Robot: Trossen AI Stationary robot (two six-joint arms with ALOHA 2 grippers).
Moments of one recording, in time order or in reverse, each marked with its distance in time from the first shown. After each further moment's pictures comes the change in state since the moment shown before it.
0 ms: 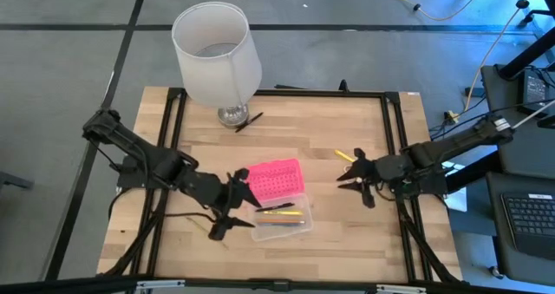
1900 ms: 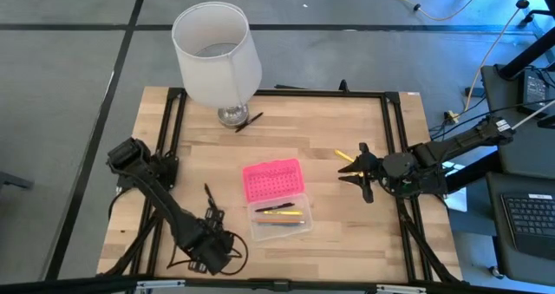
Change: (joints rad) left arm -0.289 0.430 0.000 -0.566 0.099 -0.350; right arm 0.000 -0.090 -0.072 0.066 0.130 0.002
